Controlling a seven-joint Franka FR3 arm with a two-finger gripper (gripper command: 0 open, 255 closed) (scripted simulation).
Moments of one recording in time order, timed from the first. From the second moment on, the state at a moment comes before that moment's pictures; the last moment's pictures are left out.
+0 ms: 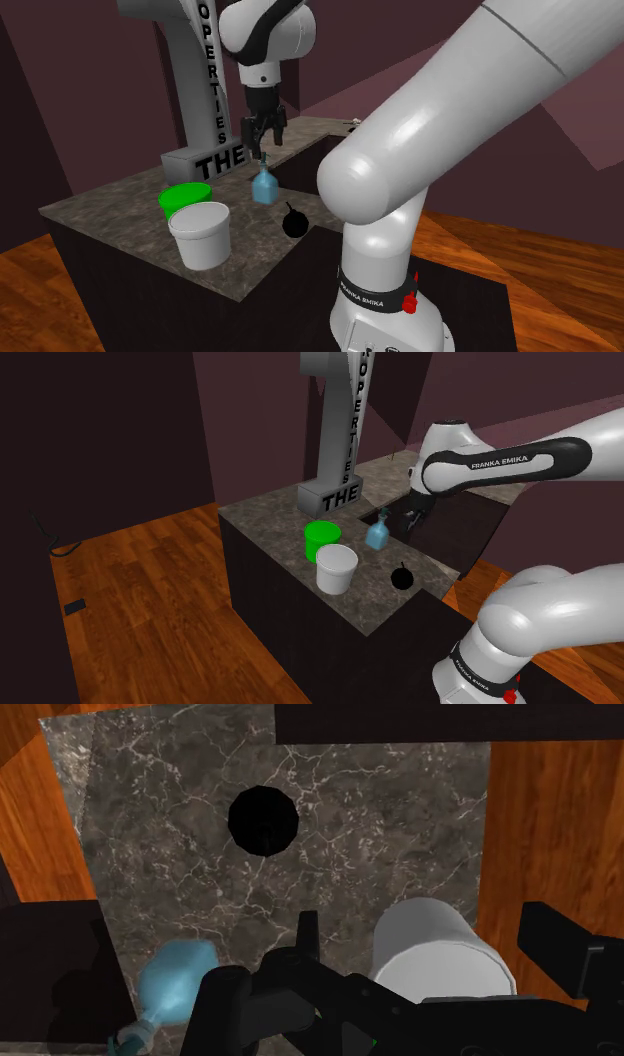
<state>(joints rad) -0.13 -0.68 -0.21 -2.73 -0.25 2.11 -0.21</state>
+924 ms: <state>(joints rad) -0.18 -0.17 -0.45 -2.79 -0.28 2.73 -0.39</state>
